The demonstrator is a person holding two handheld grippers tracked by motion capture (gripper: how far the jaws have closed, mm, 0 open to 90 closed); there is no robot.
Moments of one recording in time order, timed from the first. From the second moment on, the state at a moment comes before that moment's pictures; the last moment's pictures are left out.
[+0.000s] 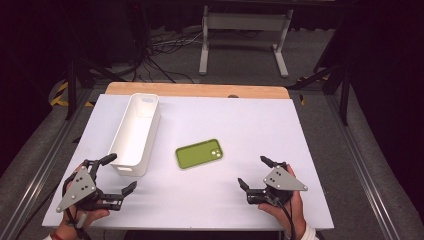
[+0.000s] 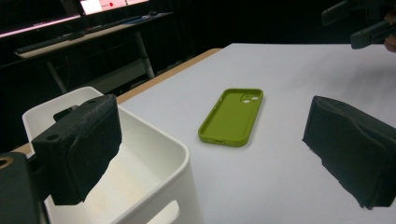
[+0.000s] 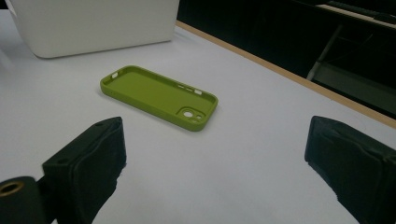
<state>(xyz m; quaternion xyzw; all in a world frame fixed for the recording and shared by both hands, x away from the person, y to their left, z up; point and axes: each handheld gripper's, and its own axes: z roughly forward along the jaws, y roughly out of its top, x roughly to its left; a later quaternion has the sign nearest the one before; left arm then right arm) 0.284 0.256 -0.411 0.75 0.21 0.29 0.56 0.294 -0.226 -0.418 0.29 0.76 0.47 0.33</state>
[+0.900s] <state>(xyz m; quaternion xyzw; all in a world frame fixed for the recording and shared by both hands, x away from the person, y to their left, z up) 0.287 0.253 -0.417 0.75 0.21 0.28 0.56 0.327 -0.217 -0.399 0.32 0.79 0.44 0.29</state>
